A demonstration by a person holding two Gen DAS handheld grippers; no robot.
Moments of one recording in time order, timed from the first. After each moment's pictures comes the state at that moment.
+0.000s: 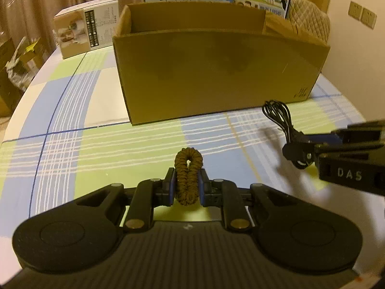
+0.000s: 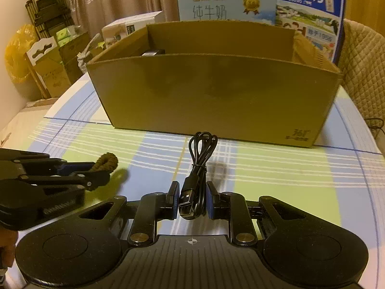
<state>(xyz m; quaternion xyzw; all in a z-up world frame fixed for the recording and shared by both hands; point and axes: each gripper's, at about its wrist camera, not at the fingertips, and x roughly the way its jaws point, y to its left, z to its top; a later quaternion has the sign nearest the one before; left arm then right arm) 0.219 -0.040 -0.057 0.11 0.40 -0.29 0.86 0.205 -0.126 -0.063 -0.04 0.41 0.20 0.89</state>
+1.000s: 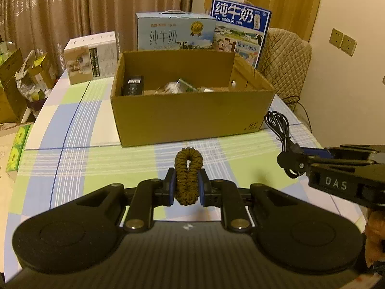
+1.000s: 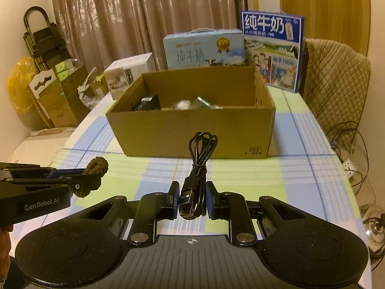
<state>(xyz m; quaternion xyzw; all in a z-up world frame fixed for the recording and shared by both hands) 0.138 -0.040 0.053 0.08 0.37 -0.29 0.88 0.136 -0.179 0.039 0.00 0.36 0.19 0.91</state>
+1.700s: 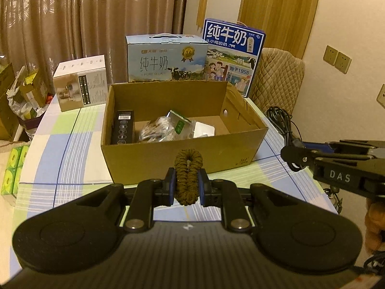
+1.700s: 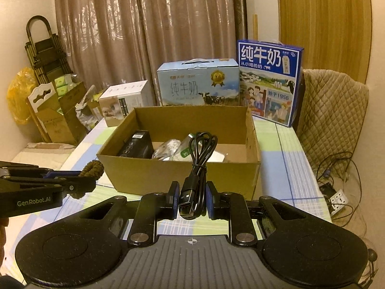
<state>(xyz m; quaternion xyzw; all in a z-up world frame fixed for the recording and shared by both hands) 0.179 -0.066 0.095 0.07 0.35 -0.31 0.88 0.179 -0.192 0.087 -0.01 0.32 0.19 0.93</state>
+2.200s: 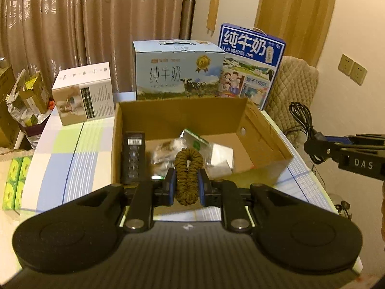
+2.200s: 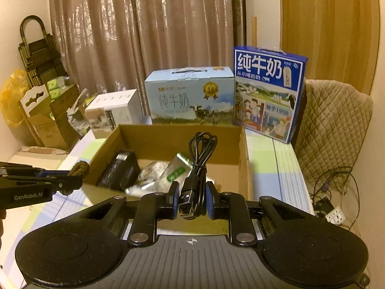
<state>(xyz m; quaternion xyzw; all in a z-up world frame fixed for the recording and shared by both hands) 0.261 -0.084 0.105 0.06 0.35 -0.30 0.88 0.259 -0.193 0.107 -0.02 0.33 0.19 0.93</state>
